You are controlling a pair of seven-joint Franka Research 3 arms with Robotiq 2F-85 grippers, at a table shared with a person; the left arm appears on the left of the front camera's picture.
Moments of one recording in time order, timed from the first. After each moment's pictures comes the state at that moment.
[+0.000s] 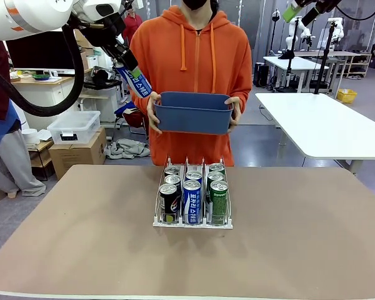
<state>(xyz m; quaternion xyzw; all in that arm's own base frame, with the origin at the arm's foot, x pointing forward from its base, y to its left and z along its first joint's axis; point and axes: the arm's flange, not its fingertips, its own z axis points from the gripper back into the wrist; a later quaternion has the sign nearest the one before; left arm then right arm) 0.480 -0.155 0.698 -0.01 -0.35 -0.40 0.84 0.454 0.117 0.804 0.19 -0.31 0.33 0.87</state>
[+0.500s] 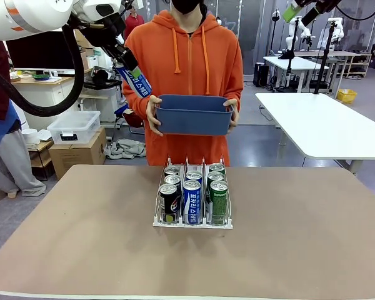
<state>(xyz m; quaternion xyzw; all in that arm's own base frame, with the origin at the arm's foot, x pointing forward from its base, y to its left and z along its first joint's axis) 0.480 -0.155 0.698 -0.01 -0.35 -0.40 0.84 0.454 0.117 0.804 0.19 -0.31 0.33 0.87</state>
